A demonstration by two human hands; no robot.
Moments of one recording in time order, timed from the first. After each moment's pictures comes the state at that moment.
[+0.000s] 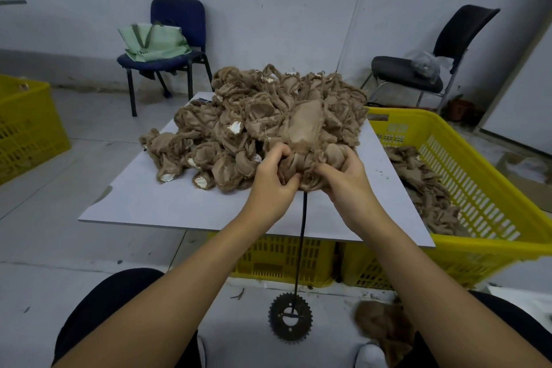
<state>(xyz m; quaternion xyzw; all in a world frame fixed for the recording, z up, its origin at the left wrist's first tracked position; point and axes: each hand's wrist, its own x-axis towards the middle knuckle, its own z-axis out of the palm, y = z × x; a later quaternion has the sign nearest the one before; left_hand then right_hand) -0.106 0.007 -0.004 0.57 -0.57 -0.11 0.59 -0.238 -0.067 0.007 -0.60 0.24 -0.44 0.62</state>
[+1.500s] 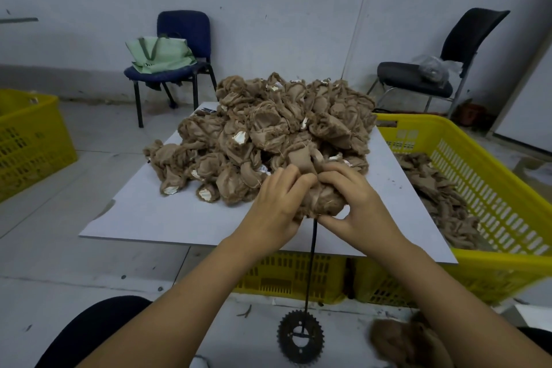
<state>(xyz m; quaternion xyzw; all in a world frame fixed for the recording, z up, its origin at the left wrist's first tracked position) -0.091 0.011 -0.018 0.56 -0.74 0.15 0.34 -0.258 -0.072 -0.011 -0.90 0.19 -0.37 0.14</state>
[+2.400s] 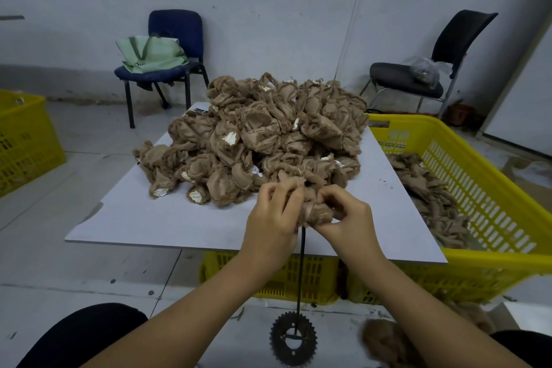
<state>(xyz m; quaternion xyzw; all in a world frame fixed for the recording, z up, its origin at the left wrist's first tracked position) -0.113 0.013 -0.043 0.59 -0.67 0.21 0.38 -0.252 -0.063 -0.039 -0.79 0.23 -0.47 0.32</state>
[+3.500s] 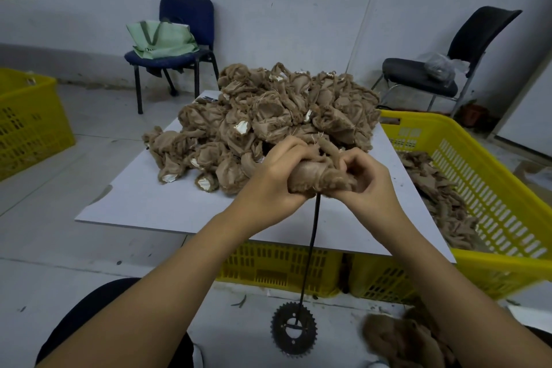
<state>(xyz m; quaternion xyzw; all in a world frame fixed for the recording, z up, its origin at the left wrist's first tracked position) -0.080 0.006 0.008 0.49 -0.73 0.05 0.48 -0.250 -0.079 0.003 -0.77 0.18 -0.44 0.43</state>
